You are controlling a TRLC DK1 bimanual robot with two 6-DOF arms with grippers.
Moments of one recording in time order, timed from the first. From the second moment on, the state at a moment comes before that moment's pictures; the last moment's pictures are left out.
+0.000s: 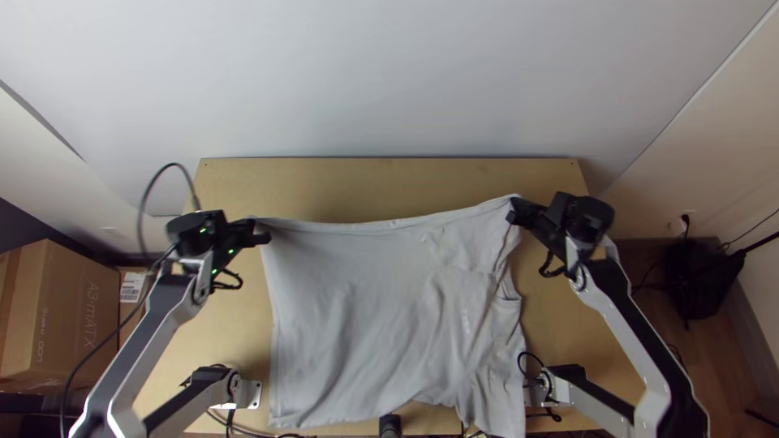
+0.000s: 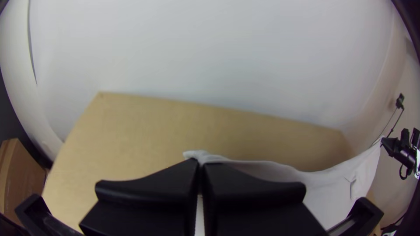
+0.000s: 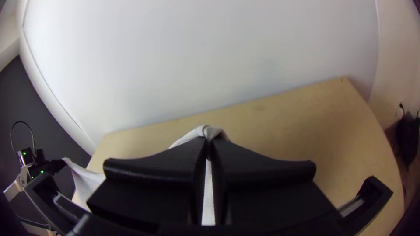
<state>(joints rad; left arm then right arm) 0.00 1.09 0.75 -0.11 0.07 -0.16 0.11 1.15 0.81 -0.02 -0.24 0.39</state>
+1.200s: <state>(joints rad) 0.04 2.28 1.77 -0.19 0.11 -0.18 0.05 2.24 1.71 -0.11 -0.26 0.41</state>
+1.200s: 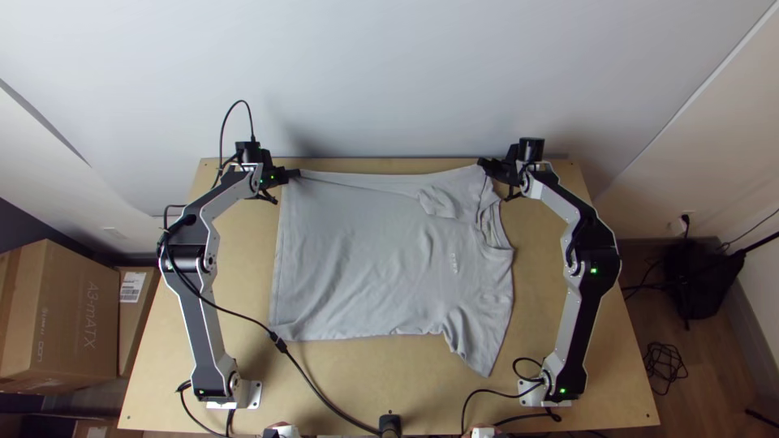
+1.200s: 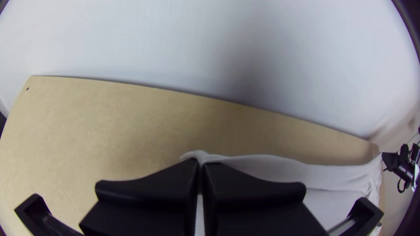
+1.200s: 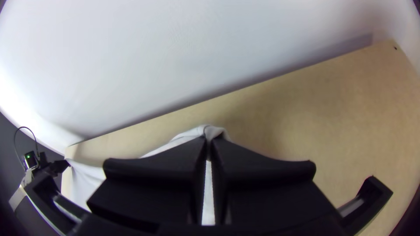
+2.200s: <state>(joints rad) 0.04 2.00 1.56 -0.42 0.15 -0.27 0.04 2.29 2.05 -0.89 -0.32 0.39</state>
